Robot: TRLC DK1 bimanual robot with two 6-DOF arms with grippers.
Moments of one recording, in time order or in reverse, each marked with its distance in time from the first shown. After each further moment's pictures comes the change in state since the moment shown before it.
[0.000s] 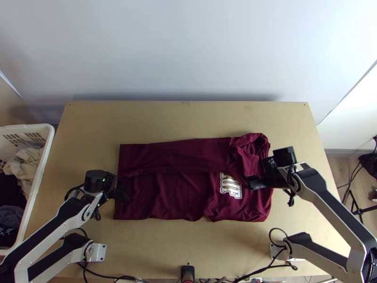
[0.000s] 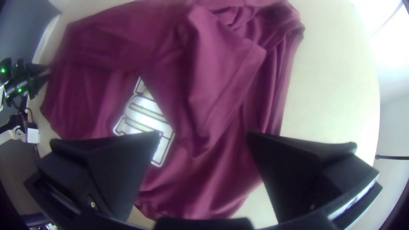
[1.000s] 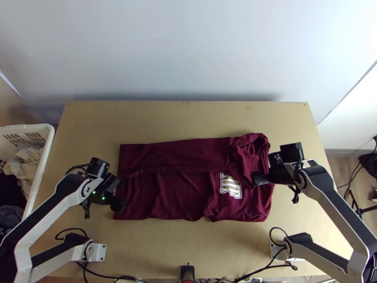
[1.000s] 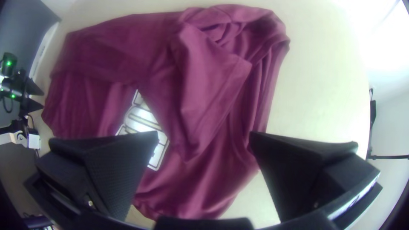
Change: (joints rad) left arm 0.047 0.166 0.309 -0.687 0.205 0.108; right arm -0.051 -0.018 0.059 -0.045 0.001 -0.034
